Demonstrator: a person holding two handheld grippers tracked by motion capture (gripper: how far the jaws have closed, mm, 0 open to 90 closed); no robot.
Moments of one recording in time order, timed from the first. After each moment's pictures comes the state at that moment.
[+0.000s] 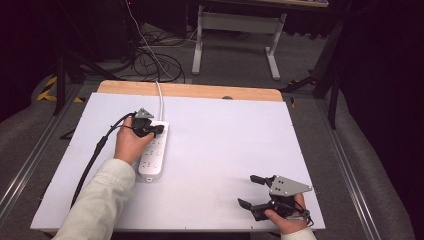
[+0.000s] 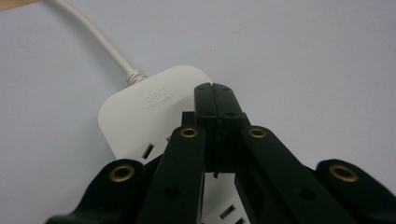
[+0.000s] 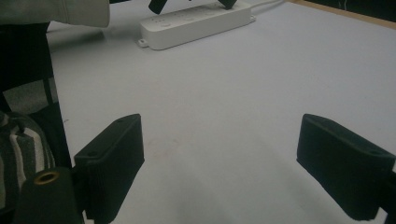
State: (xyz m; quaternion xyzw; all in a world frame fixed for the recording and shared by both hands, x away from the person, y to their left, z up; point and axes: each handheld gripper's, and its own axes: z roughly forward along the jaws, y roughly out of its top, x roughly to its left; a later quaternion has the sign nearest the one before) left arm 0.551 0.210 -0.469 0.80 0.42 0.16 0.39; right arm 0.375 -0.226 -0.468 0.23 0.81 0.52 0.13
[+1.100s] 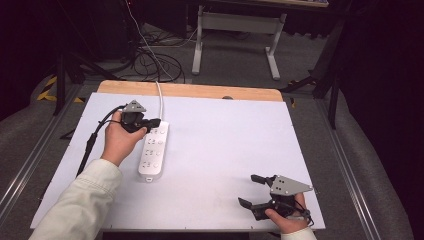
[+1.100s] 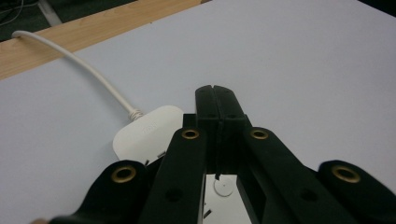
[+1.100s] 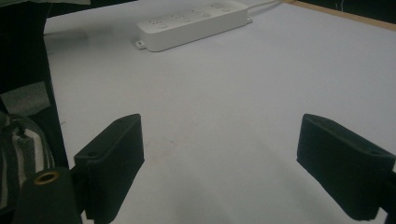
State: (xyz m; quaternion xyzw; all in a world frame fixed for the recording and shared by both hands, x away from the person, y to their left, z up) left arm 0.528 0.221 -0.416 0.80 0.39 0.16 0.43; right arm 0.376 -0.227 -0.468 0.23 0.81 0.52 0.14
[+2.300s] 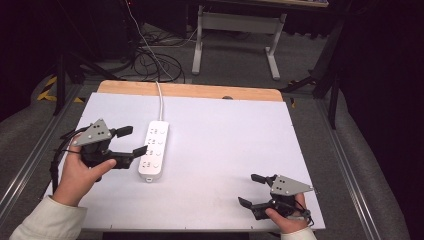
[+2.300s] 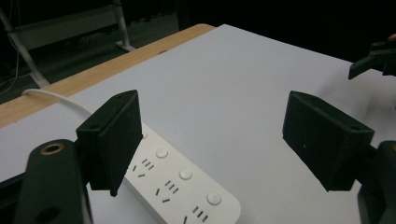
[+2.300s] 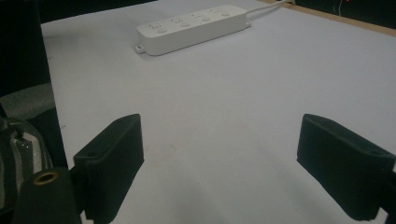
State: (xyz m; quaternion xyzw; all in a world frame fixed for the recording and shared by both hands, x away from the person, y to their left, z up) left arm 0.409 0.259 -0.375 0.78 0.30 0.20 0.52; right arm 0.375 -0.227 -0.466 0.23 0.81 0.53 0.14
